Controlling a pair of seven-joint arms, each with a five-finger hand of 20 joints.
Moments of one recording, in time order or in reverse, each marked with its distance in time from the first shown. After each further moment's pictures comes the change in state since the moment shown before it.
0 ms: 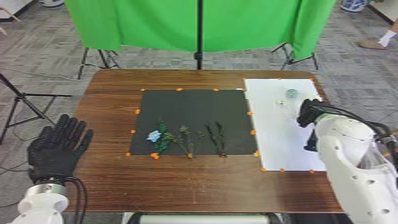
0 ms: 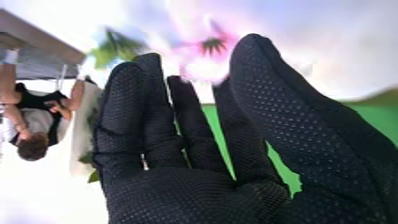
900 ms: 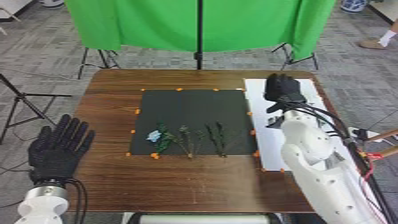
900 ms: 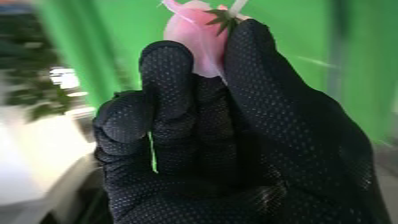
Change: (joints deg) left arm 0.8 -0.5 -0.3 0.4 1.9 -3.0 -1.3; right arm 5.9 -2.3 -16.1 3.9 -1.7 38.4 -9.7
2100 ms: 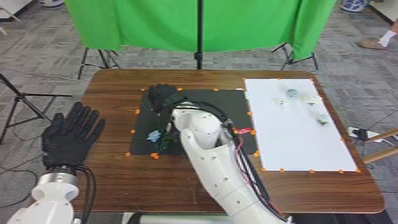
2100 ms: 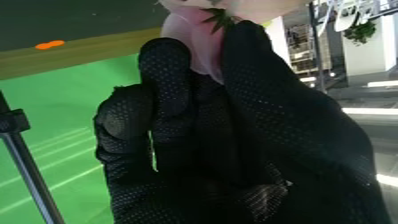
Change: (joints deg) left arm -5.5 4.7 5.2 1.9 -1.1 -0.5 2.4; right arm 11.8 -39.5 -4.6 27.0 -23.7 -15.0 -24.3
